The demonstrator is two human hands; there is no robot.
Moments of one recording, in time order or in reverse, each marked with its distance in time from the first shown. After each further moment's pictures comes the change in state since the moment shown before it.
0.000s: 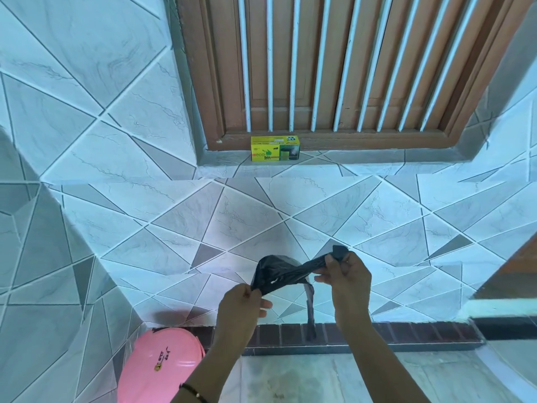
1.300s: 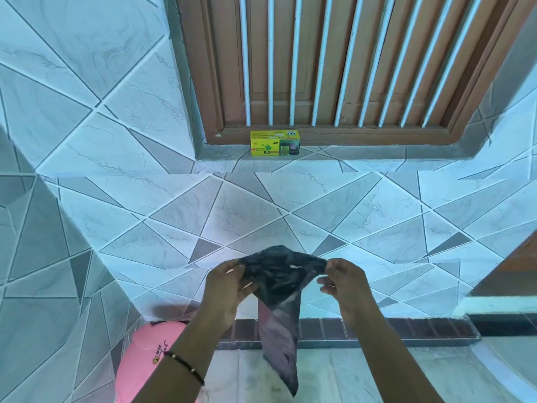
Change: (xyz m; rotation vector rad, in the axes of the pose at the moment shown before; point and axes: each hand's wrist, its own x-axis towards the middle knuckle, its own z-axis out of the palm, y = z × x) left_hand 0.036 0.006 -0.016 -0.669 -0.055 -0.129; right_hand 0.014 0.001 -0.016 -0.116 -0.158 0.398
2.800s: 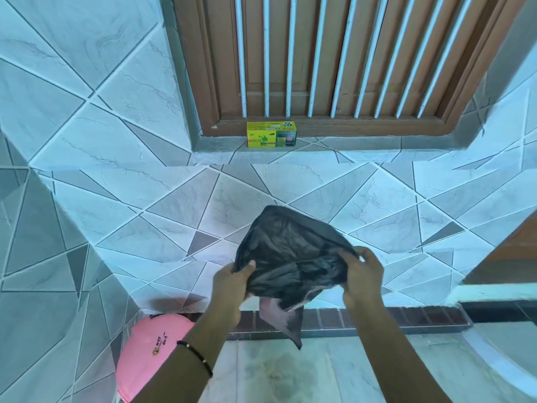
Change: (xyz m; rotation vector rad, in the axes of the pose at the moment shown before) left_hand -0.010 -0.016 0.008 0.169 0.080 -0.066; right_hand -0.006 -0.002 -0.006 0.277 0.310 -0.012
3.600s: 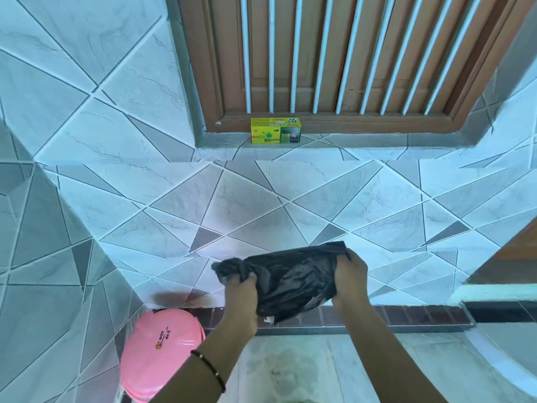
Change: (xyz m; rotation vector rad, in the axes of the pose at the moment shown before) left_hand 0.001 -0.031 0.010 -0.198 0.049 -0.083; right_hand -0.001 0.020 0.015 -0.099 -0.096 0.024
